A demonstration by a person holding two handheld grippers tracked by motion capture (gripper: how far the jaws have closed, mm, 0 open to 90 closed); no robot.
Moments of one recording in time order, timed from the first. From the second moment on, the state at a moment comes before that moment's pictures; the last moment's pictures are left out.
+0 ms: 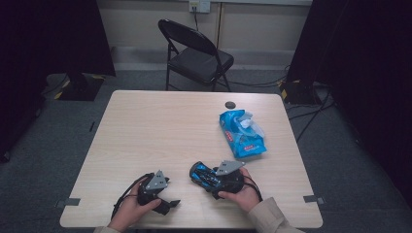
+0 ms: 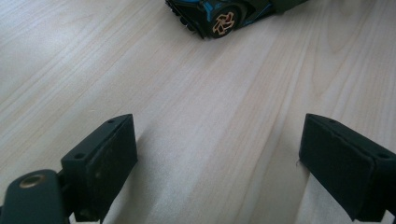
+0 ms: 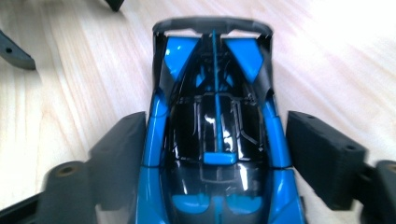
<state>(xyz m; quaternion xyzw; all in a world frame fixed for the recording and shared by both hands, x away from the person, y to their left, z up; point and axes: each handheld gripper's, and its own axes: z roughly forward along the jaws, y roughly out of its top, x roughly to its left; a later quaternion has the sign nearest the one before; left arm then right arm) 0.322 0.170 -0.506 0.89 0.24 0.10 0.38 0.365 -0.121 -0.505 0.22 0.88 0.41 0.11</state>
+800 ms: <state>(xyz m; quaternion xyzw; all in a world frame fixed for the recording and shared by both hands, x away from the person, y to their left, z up) 0.323 0.169 -0.507 0.89 0.24 0.09 0.38 0.386 -0.183 -0.459 0.29 0.84 0.43 0.12</state>
